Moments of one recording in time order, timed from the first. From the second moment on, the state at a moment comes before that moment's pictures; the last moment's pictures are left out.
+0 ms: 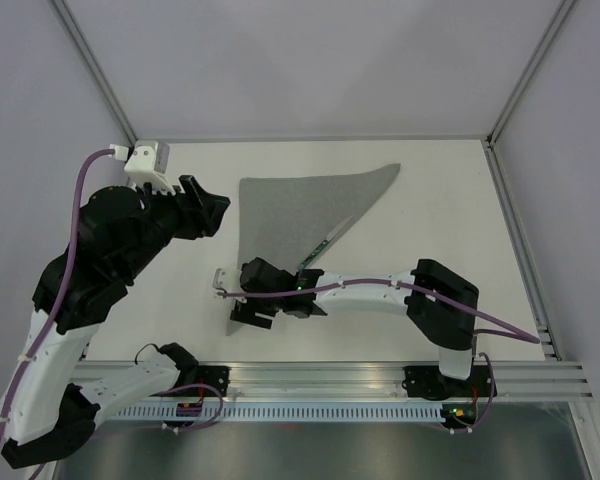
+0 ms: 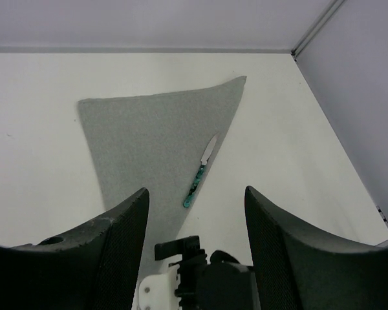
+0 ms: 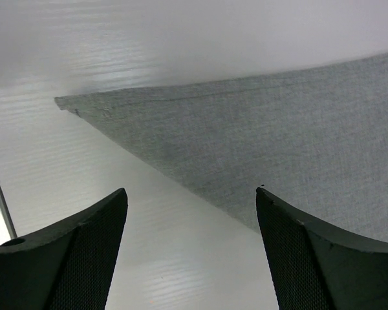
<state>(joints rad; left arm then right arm) -0.64 0.91 1.55 -0.87 -0.24 -0.38 1.22 1.87 1.29 -0.22 0.06 -0.24</state>
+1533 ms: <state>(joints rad) -0.64 0.89 1.53 -0.87 -0.25 -0.38 1.42 2.10 1.31 0.07 0.24 -0.43</state>
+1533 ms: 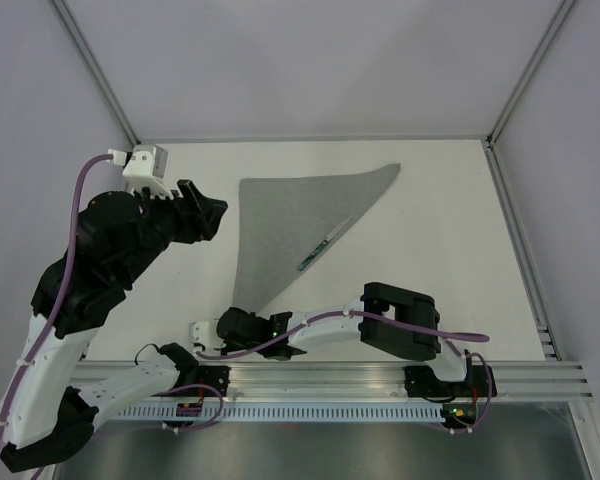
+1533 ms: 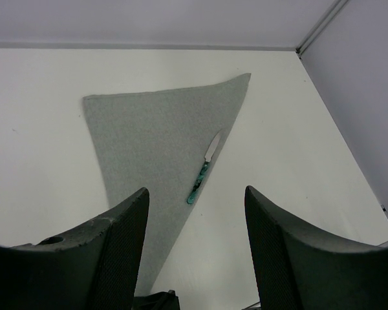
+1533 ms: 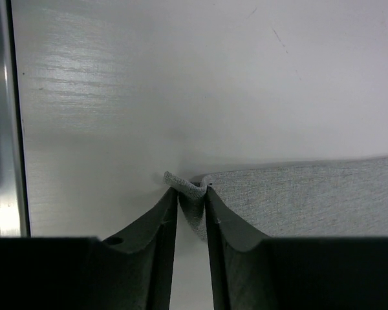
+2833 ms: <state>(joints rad) -0.64 0.99 1.50 -0.78 -0.22 -0.38 1.02 2.00 1.43 -0.18 0.12 -0.22</state>
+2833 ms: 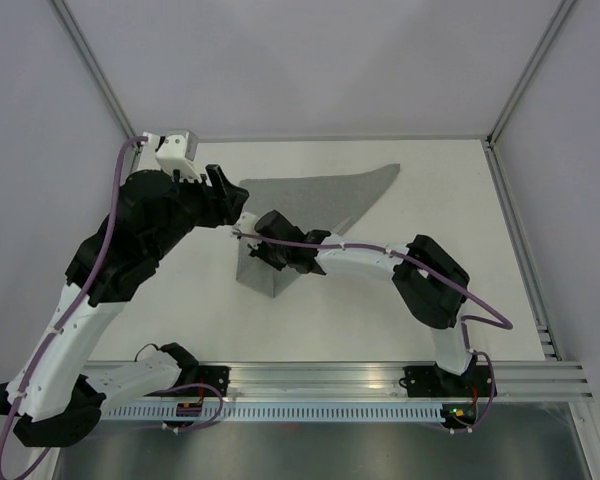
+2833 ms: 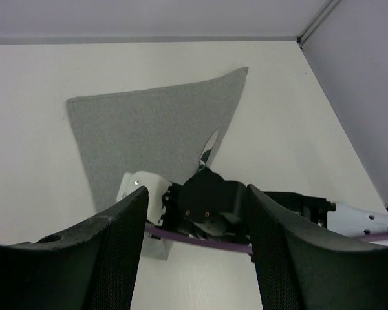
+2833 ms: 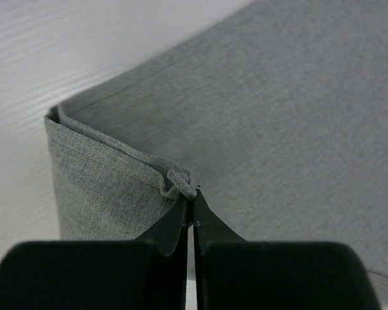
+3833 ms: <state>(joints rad) -0.63 1.10 1.39 -0.64 -0.12 -0.37 0.60 1.95 1.33 -0.16 0.06 -0.21</state>
